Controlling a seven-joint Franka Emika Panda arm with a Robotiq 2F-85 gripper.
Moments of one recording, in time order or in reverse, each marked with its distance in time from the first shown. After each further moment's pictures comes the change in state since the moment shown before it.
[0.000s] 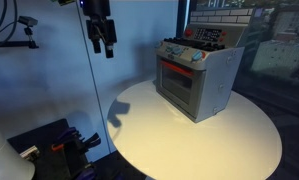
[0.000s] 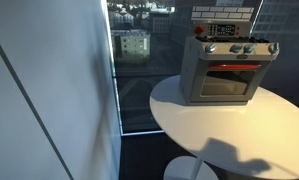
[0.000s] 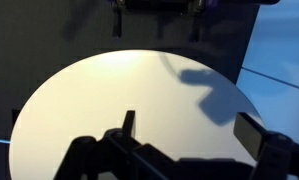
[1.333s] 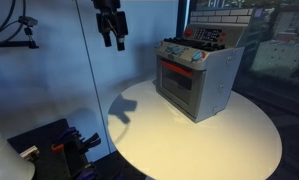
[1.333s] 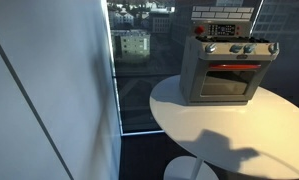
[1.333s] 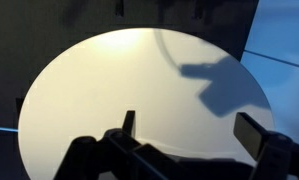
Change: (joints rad) arm -0.016 0.068 -0.009 0.085 0.000 0.046 0.001
